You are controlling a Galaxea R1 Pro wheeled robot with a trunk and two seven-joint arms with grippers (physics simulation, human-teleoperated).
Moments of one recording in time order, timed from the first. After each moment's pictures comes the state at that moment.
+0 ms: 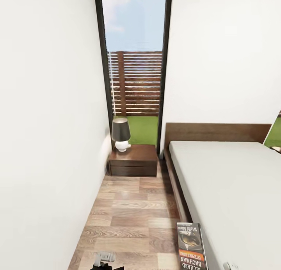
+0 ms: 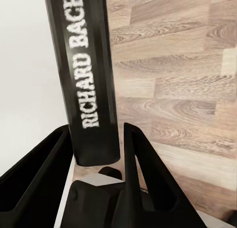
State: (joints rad) left arm -0.39 -0.01 0.10 -0.24 -0.04 -0.02 -0.60; right arm -0.29 -0.40 0.39 -0.33 -0.69 0.13 0.92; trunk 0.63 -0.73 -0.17
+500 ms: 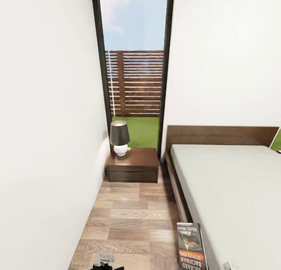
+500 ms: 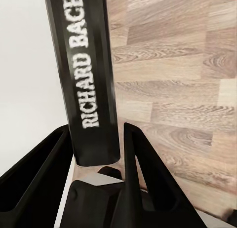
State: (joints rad) left arm -0.39 -0.01 0.10 -0.24 -0.04 -0.02 -0.60; right arm -0.29 -0.40 0.39 -0.33 -0.69 0.13 0.92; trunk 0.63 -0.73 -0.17
